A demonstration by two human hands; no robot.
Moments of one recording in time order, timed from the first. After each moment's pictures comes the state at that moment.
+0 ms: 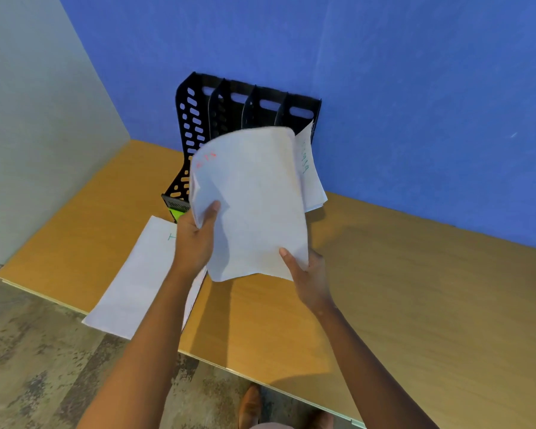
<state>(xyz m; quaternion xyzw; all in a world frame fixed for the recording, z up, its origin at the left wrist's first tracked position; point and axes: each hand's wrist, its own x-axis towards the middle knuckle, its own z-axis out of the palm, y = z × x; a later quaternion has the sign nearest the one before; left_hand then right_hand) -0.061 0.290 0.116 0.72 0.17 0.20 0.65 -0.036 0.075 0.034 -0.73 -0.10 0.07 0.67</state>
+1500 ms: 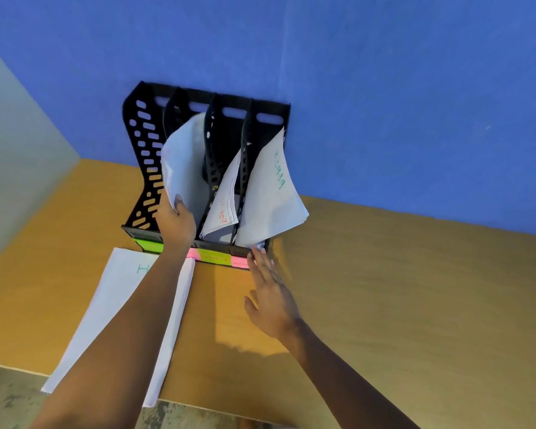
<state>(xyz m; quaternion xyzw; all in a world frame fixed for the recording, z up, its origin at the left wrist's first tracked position) 0.082 0.332 0.043 0.78 0.25 0.23 0.53 -0.019 0.111 0.001 -0.94 -0.25 0.05 0.23</state>
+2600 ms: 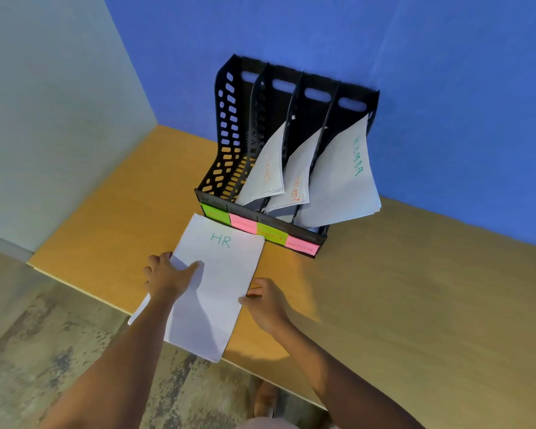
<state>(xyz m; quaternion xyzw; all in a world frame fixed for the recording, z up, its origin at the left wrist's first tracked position) -0.098 0.442 -0.052 0.85 0.46 -0.07 0.26 -0.074 0.211 -0.045 -0.78 0.03 0.35 0.52</state>
